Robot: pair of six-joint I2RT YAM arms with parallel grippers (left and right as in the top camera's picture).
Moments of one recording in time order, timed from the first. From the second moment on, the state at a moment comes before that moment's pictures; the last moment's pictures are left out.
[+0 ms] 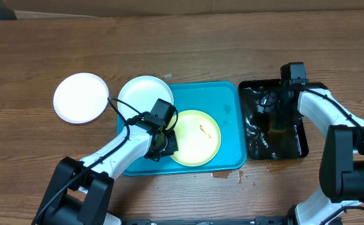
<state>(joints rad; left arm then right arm) -0.47 1.63 0.84 -0.64 0.12 -0.68 0.02 1.83 1.09 -0.61 0.00 0.39</state>
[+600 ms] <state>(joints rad) -0.47 1.63 0.84 -0.64 0.12 -0.68 0.01 1.84 1.09 -0.62 -0.01 0.38</state>
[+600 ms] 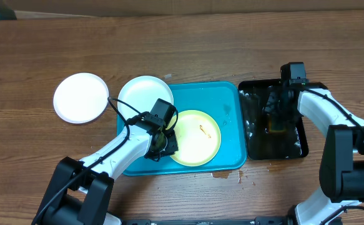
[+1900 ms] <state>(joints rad) -0.42 1.63 0.84 -0.60 0.15 -0.76 0.11 1.84 1.37 -1.02 0.01 0.26</state>
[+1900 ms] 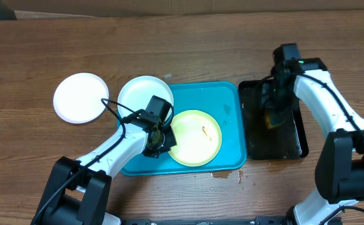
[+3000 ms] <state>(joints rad) -0.42 1.63 0.84 -0.59 0.16 -0.78 0.68 1.93 1.42 -0.88 0.15 0.39</state>
